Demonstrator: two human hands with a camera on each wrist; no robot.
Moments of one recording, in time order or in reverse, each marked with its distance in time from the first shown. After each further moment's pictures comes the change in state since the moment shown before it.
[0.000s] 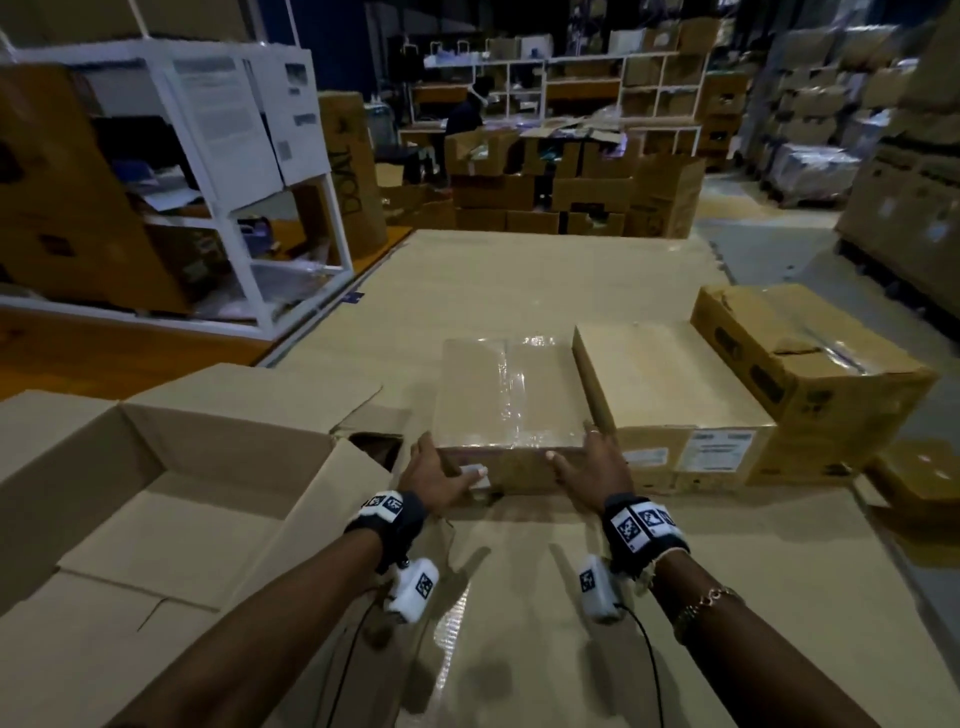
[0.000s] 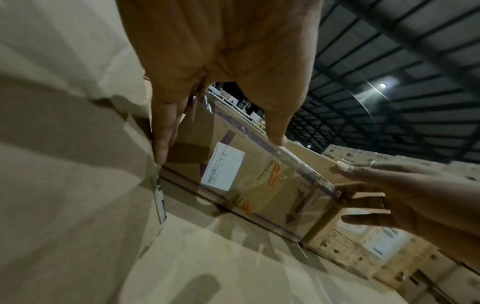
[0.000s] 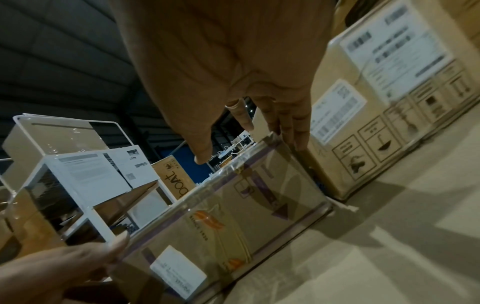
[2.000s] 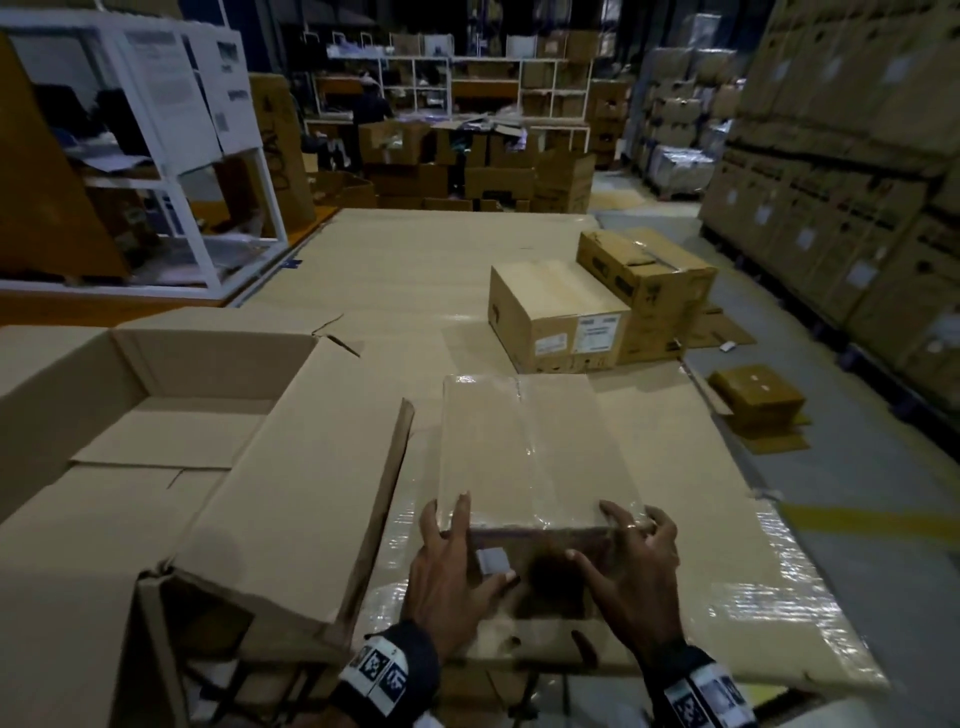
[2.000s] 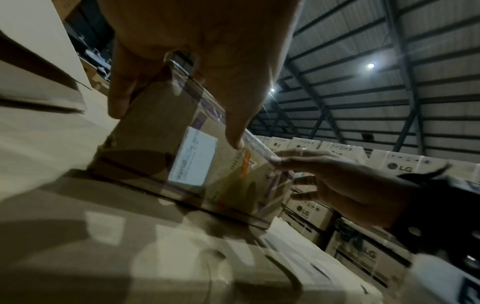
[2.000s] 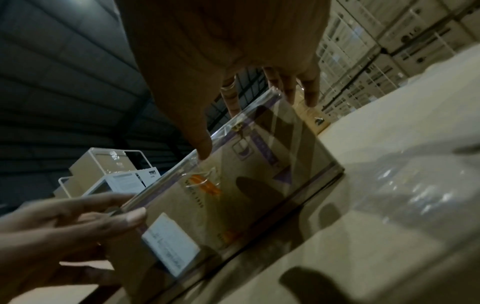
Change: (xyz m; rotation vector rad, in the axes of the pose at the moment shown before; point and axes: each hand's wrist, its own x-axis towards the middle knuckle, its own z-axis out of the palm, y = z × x) left_hand -0.393 -0.072 0.071 0.149 -0.046 0.388; right_hand -0.449 0.085 -0.049 -0.027 0.359 0.006
